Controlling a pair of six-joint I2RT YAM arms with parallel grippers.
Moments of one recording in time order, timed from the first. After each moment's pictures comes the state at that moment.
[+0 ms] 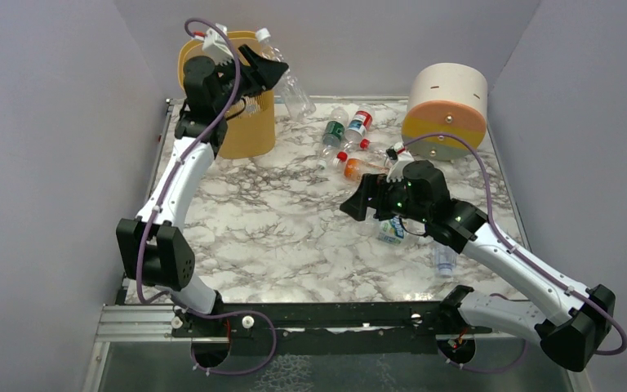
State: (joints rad) left arm -0.20 1.54 1.46 0.11 0.40 -0.71; right arm 0.71 1.03 0.91 -0.37 -0.12 0.59
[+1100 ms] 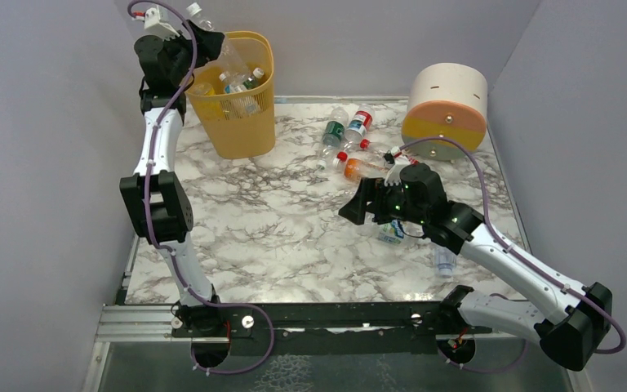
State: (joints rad) left arm 0.15 1.96 1.89 0.21 0.44 -0.57; right arm 0.71 1.03 0.87 -0.35 -0.15 0.60
